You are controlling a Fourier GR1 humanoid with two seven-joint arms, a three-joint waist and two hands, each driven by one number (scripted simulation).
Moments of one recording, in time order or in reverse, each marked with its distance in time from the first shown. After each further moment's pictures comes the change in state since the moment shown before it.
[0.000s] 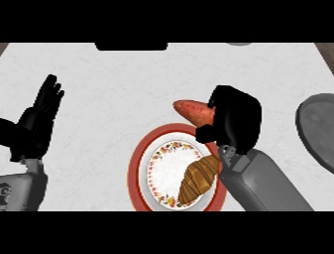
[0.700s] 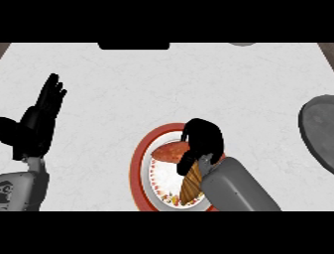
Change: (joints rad) left arm -0.010 0.000 -0.006 0.012 0.003 -0.004 -0.007; right arm 0.055 0.098 0.054 0.308 -0.413 0.116 -0.145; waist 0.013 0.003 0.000
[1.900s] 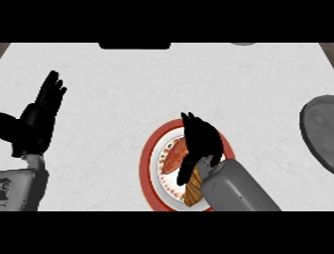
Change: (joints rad) left arm -0.017 0.019 -0.013 0.005 0.020 0.013 0.015; right arm 0.011 0.001 0.004 -0.080 -0.060 0.102 -0.006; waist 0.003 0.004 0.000
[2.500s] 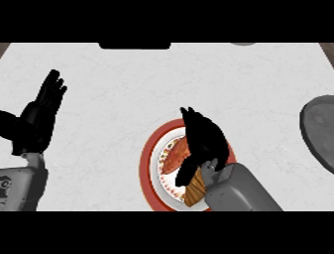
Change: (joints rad) left arm -0.012 0.018 -0.013 0.014 0.018 0.006 -0.002; right arm 0.023 -0.004 -0.004 -0.157 0.009 0.015 0.037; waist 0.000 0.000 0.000
